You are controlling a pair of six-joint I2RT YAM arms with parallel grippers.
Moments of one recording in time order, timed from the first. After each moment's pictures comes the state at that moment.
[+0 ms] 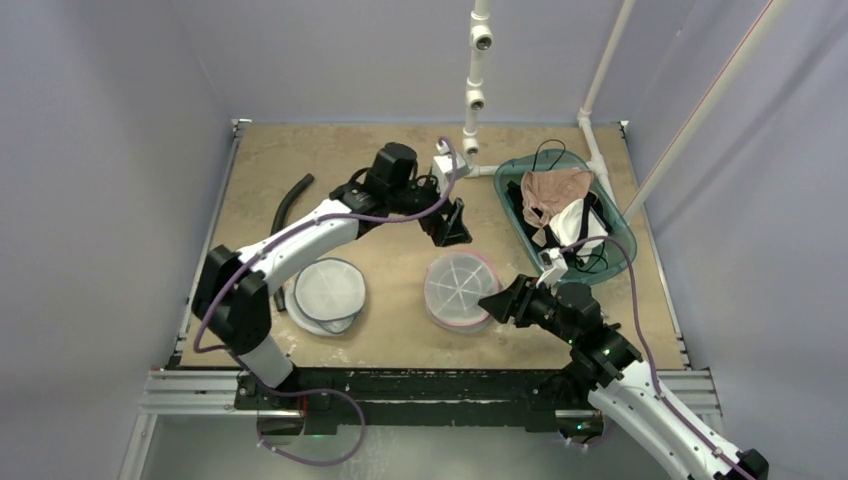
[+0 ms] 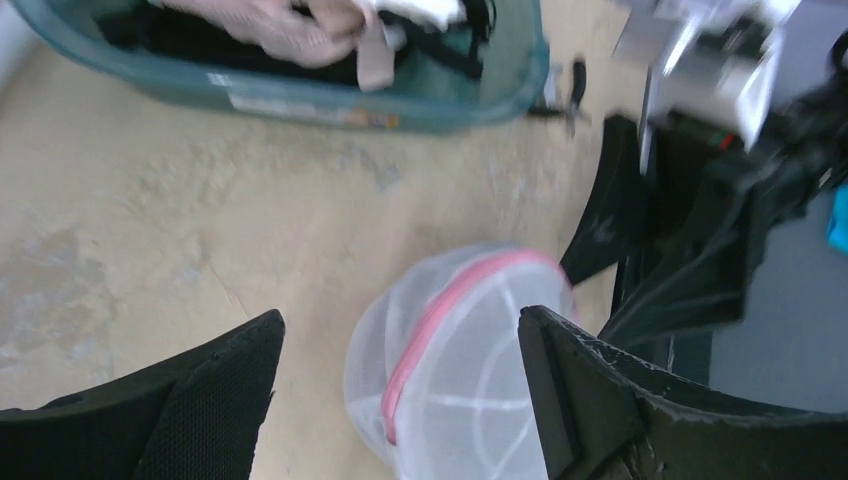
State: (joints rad) left arm -0.67 1.60 1.33 -0.18 0.61 -0.06; right arm 0.60 0.37 0.23 -0.26 -0.18 0.80
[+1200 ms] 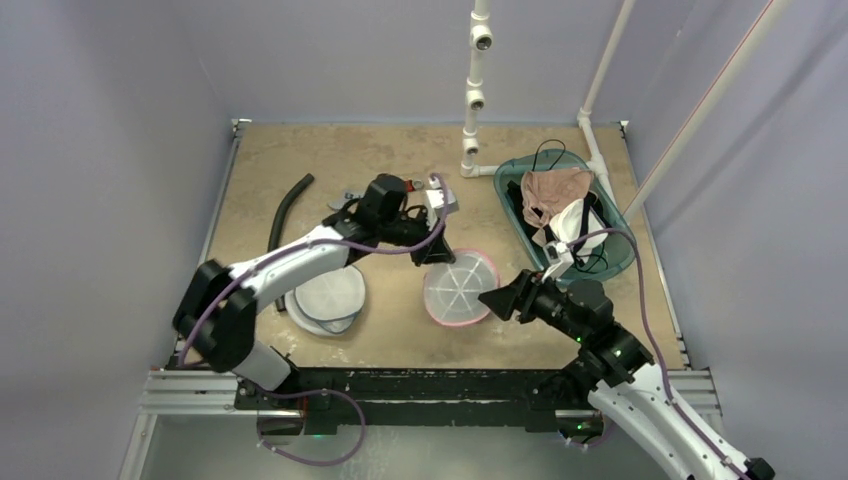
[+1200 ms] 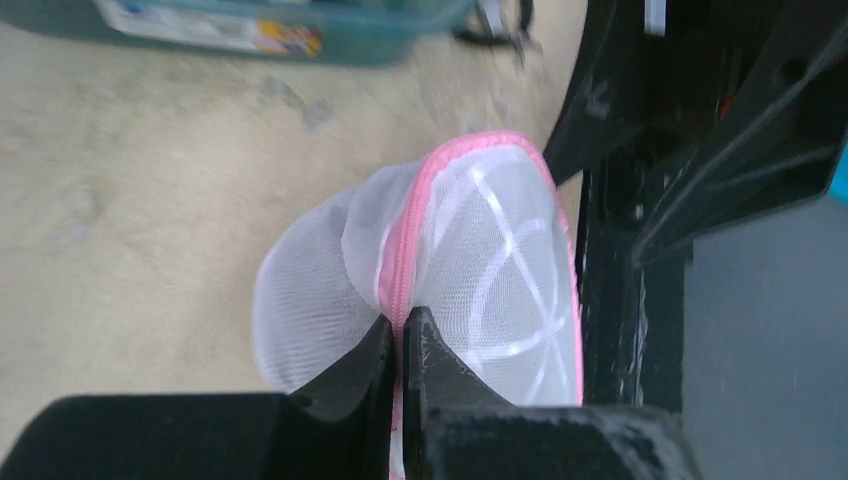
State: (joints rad) left arm -0.69 1.62 1.13 -0.18 0.77 0.12; right arm 0.60 0.35 0.32 -0.31 -0.21 0.76
